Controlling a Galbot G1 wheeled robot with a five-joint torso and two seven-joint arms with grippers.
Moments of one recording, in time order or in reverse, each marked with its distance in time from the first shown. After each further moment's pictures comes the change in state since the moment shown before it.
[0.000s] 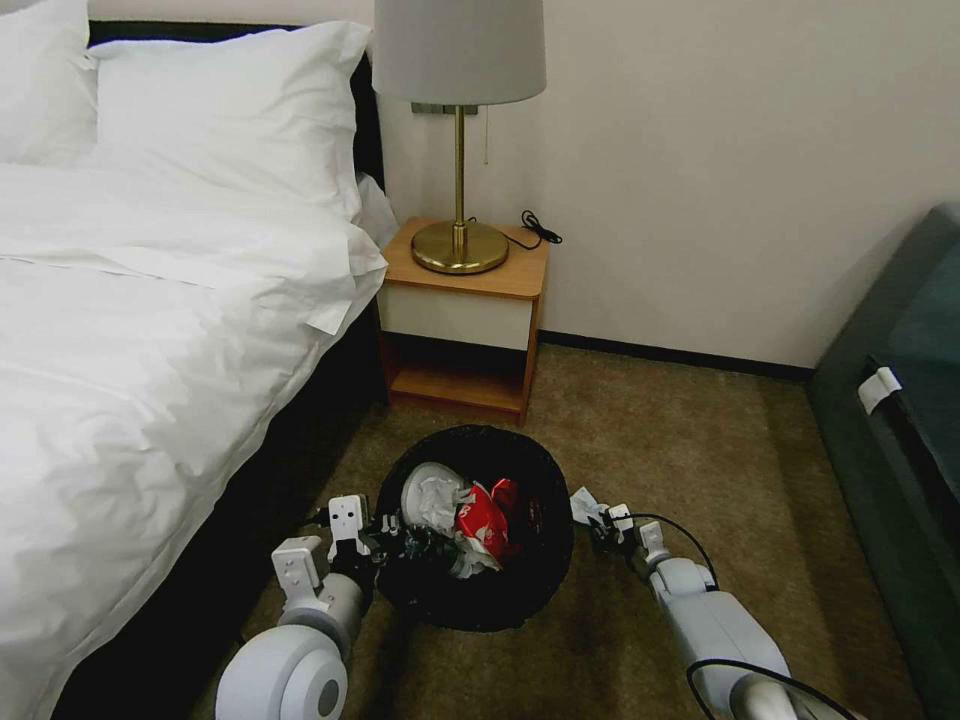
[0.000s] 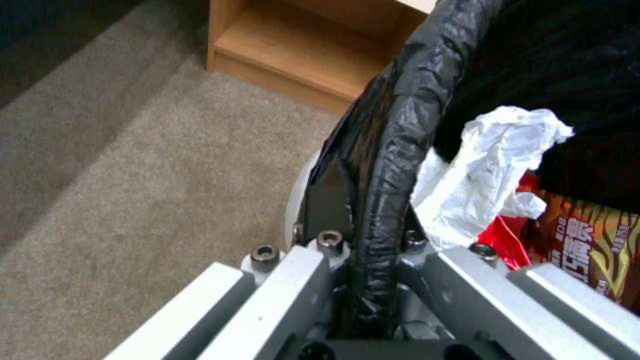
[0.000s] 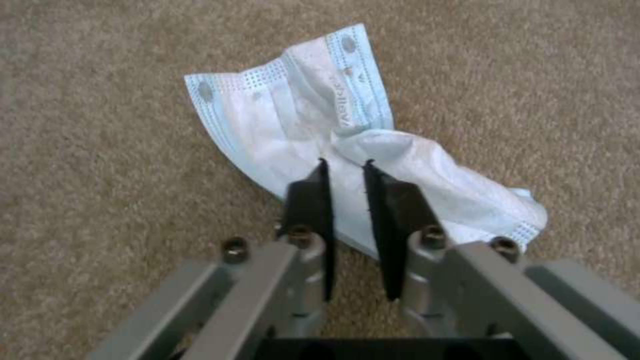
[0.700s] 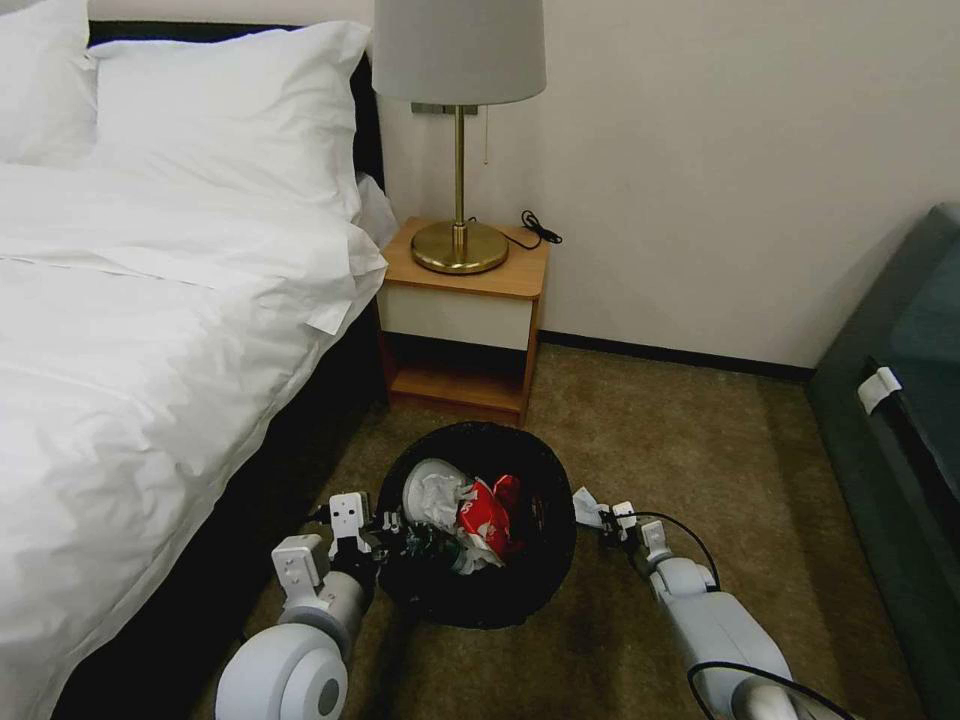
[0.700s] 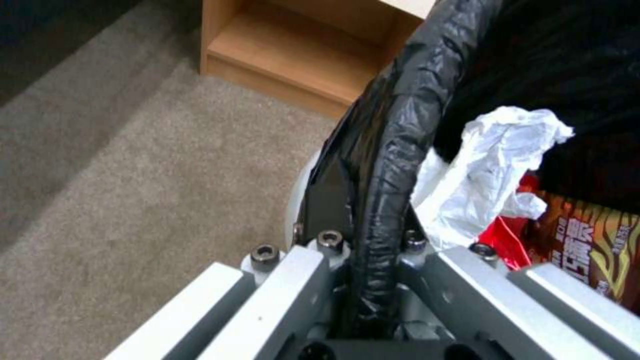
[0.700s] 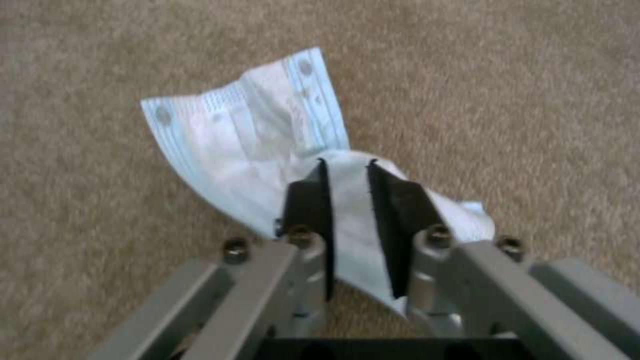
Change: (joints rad) left arm -0.003 0.002 0.006 0.000 0.002 -0.005 0.008; right arm -0.003 -0.001 -0.009 0.030 0.008 -0.014 0.067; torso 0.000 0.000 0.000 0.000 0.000
